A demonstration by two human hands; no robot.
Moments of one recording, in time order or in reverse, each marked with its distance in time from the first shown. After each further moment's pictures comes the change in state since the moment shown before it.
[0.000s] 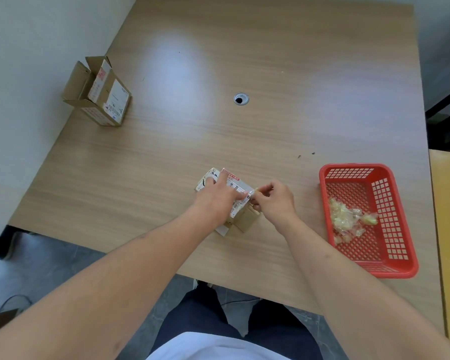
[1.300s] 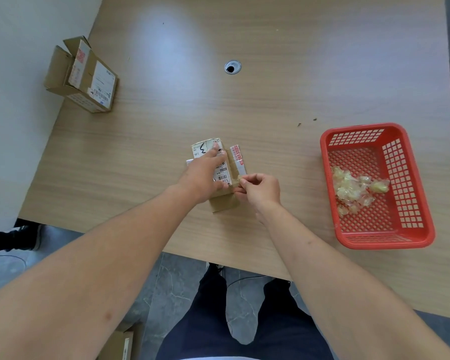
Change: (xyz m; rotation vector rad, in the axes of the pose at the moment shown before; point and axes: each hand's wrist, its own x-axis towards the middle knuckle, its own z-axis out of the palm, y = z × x) left_hand 0.004 -0.012 0.009 -0.378 0.097 -0.068; right_hand -0.016 0.028 0.035 0.444 -0.042 0.260
